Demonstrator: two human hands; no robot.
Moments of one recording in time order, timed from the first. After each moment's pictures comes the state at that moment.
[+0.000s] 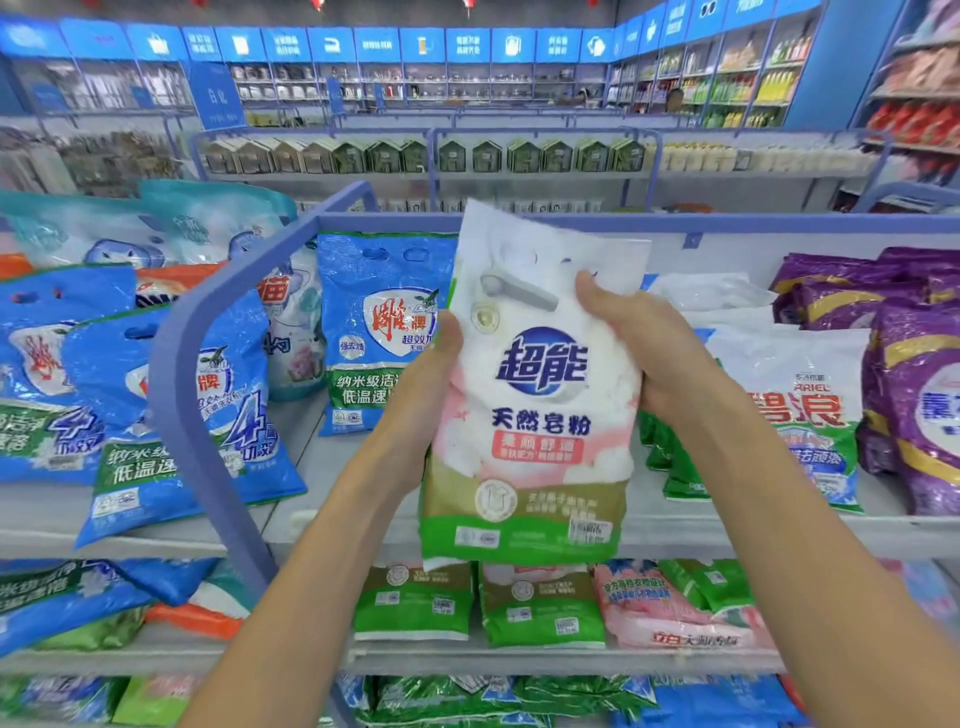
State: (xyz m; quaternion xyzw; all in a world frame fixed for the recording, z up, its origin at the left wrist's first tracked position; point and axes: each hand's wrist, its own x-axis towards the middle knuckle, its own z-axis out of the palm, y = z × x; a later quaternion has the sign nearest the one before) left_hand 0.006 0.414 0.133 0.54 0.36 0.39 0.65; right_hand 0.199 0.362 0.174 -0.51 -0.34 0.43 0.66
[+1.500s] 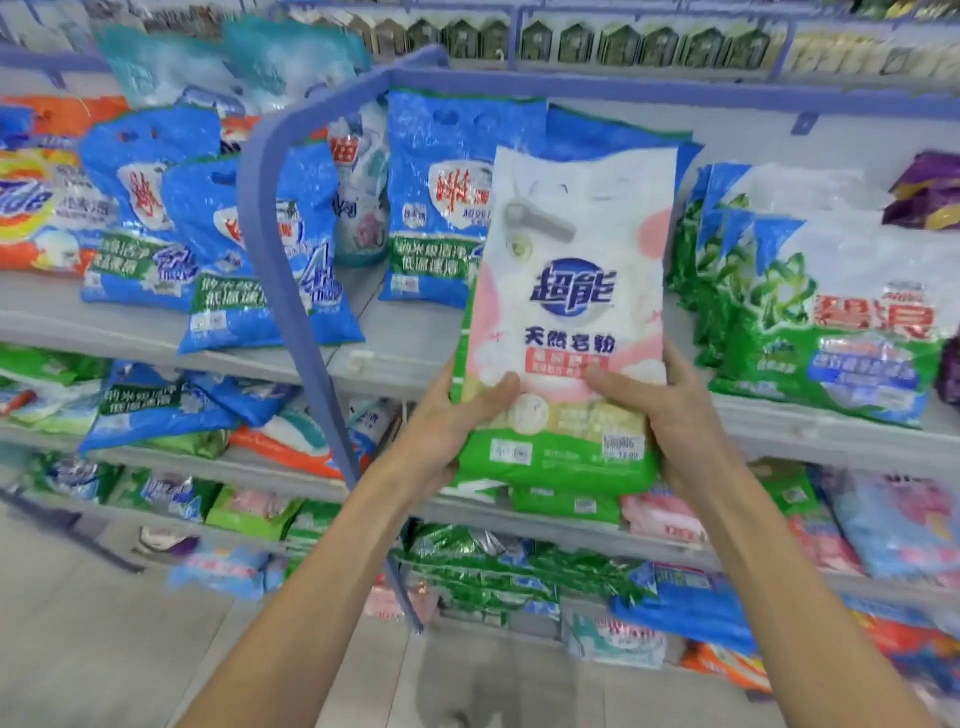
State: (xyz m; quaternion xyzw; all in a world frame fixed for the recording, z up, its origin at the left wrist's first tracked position) left_hand -0.042 0.332 0.019 0.46 0.34 0.40 0.72; right_hand 0.158 0.268 0.048 -0.50 -0.39 0.47 0.61
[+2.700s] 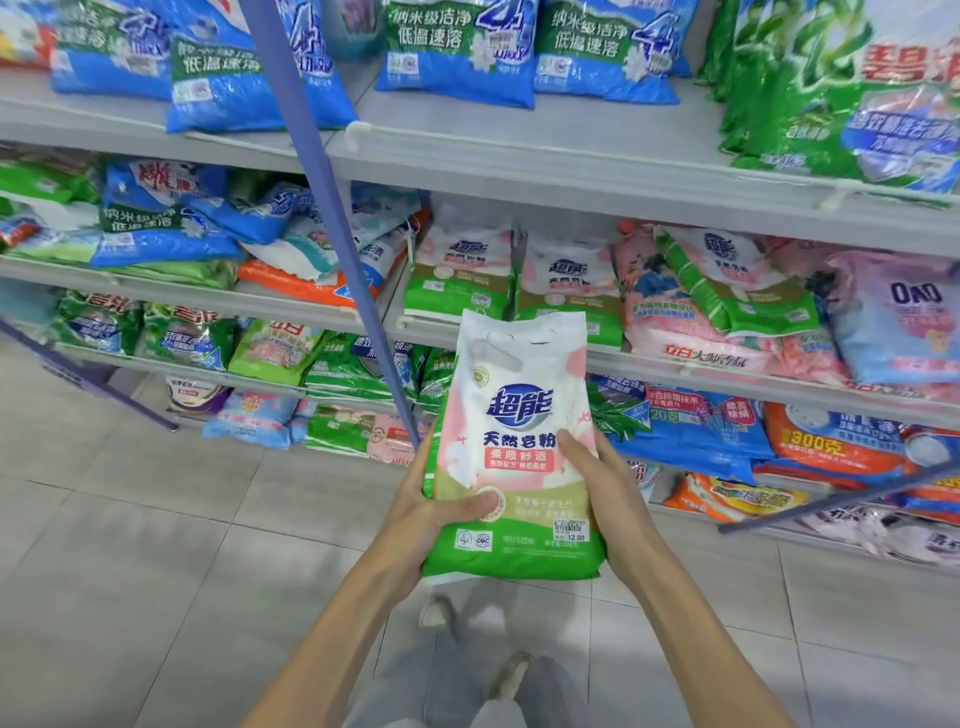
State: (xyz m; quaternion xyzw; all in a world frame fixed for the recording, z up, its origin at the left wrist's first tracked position) left_hand -0.122 0.109 -0.148 0.33 0.47 0.31 0.75; right_hand 0.076 0.081 -0.132 -0.60 -0.21 0.59 0.51
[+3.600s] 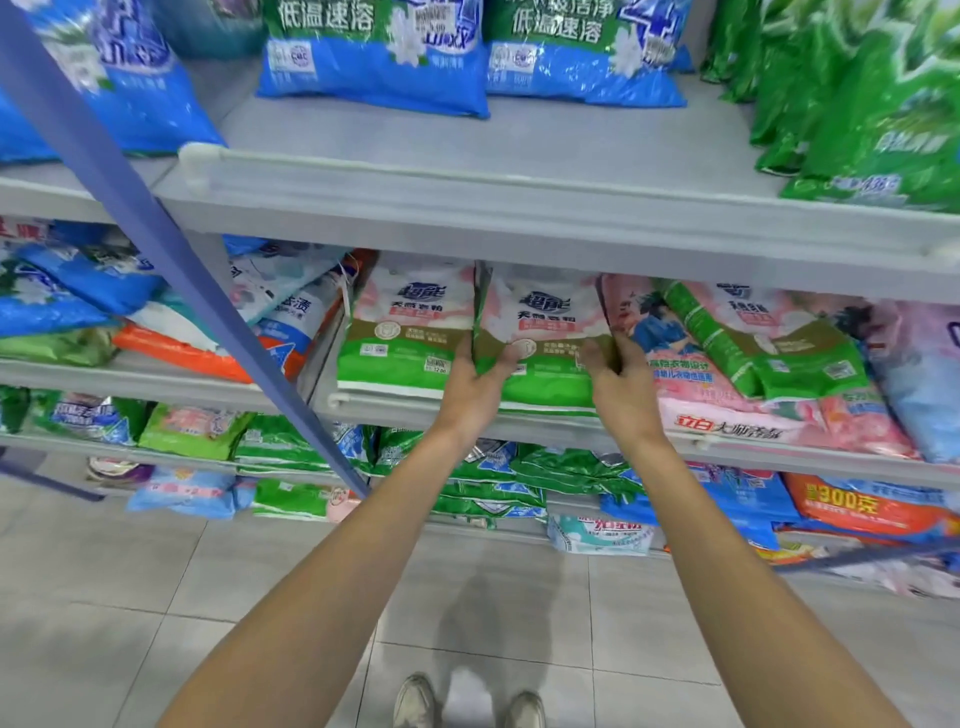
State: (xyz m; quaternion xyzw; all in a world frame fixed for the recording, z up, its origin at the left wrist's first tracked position) left_hand 0.035 0.363 -0.205 0.53 0.50 0.32 0.60; right_hand 0.208 0.317 -0.226 -0.74 -0.36 0.31 0.48
